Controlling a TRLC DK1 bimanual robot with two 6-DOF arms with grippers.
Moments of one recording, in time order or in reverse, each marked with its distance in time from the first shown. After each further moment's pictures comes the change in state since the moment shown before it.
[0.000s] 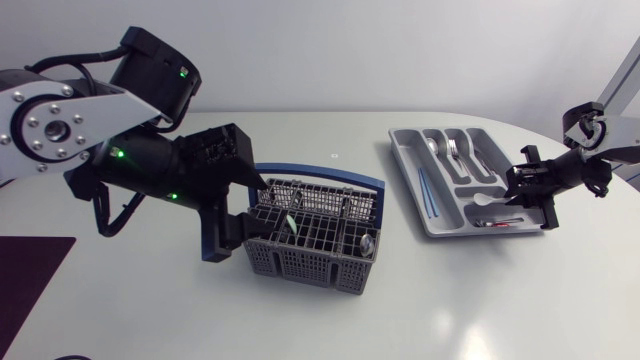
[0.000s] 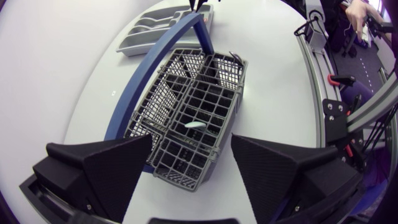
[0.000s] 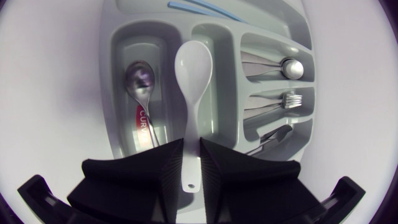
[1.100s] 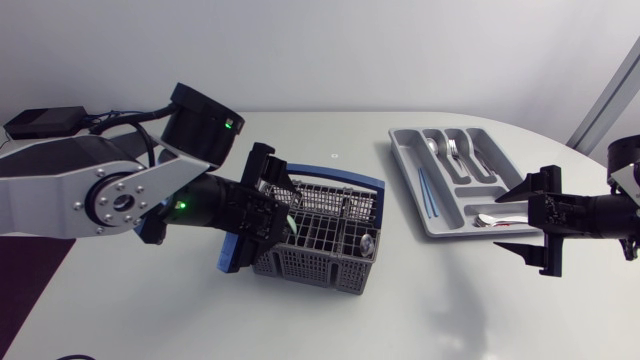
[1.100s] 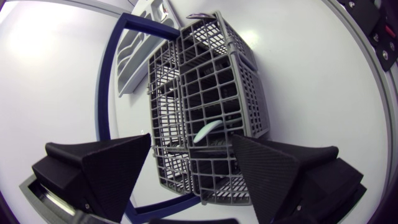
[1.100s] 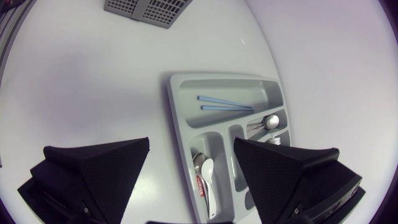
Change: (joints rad) left arm -0.119 0.063 -0.153 0.341 -0.218 0.572; right arm -0.022 -0.554 -0.551 0.098 -0.381 0.132
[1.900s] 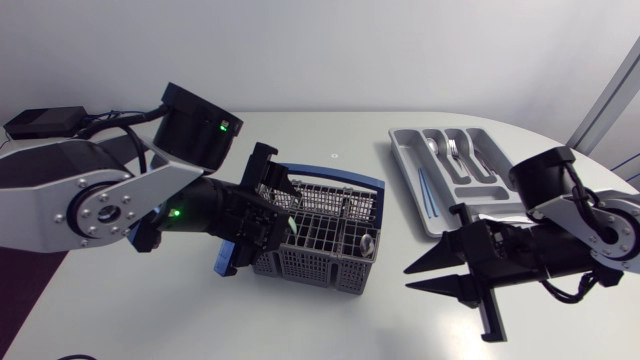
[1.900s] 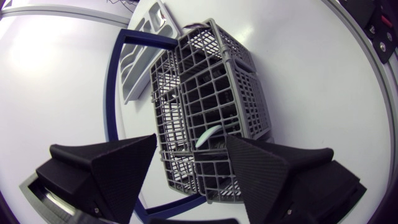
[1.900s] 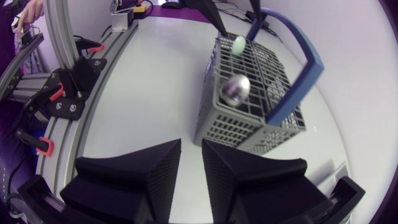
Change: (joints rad) left arm -0.032 -0.045 -0.021 0.008 -0.022 0.044; right arm 0.569 -0.246 -0.134 -0.208 -0.209 0.483
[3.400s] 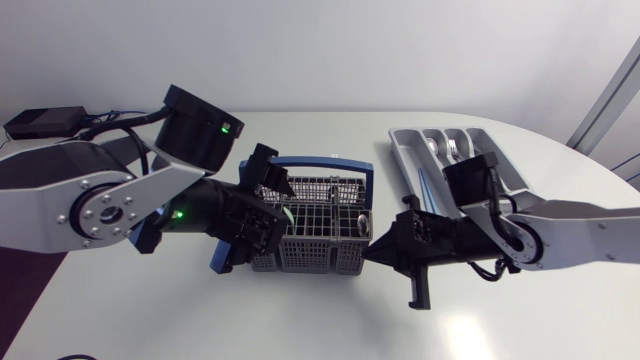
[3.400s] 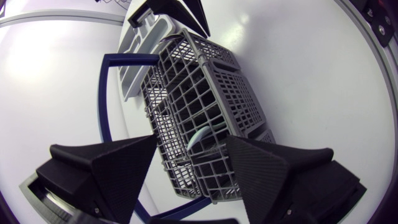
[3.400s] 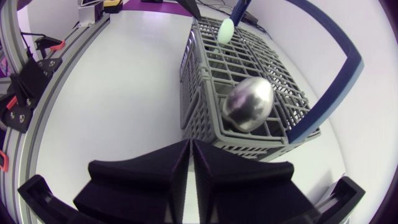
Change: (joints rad) left arm -0.001 0.006 -0.002 0.000 -0.049 0.061; right arm 0.169 0.300 -0.008 0.556 0.140 0.265
